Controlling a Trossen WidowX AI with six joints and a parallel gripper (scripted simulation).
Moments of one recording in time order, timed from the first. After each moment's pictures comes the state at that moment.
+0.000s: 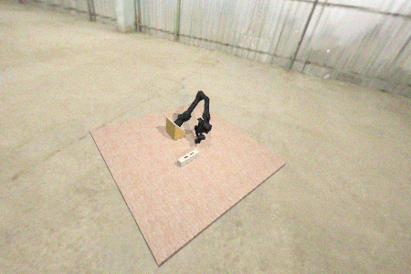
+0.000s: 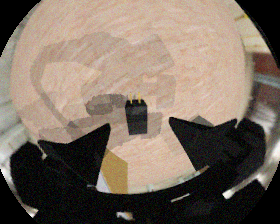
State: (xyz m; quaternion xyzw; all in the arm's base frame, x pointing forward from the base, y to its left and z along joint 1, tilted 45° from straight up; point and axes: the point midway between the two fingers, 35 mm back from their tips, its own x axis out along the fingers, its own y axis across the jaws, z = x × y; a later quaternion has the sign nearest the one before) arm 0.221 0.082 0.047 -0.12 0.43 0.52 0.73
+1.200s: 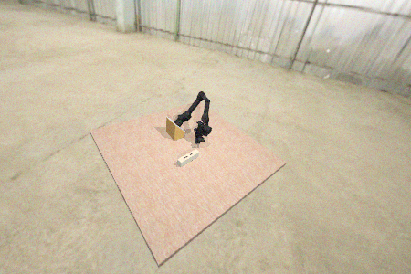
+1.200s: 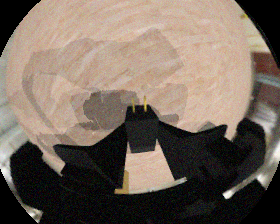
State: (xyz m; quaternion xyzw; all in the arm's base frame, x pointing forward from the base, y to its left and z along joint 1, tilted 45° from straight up) arm 0.222 0.107 0.024 -0.12 0.43 0.53 0.73
